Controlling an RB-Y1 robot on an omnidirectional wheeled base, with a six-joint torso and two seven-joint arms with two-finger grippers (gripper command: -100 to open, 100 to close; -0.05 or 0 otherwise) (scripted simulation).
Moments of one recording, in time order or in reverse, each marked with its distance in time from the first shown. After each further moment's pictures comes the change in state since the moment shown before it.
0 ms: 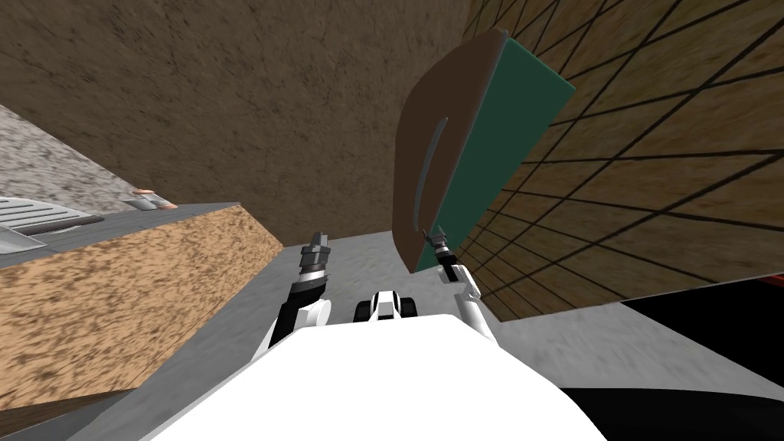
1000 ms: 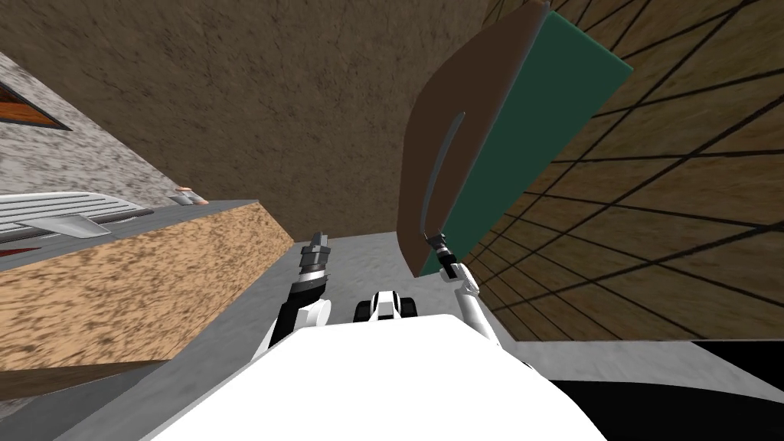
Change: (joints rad) left arm 0.000 0.000 0.000 0.000 0.000 0.000 0.000; right arm -0.076 -0.036 -0.047 0.190 0.081 -0.021 0.251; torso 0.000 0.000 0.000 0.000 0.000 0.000
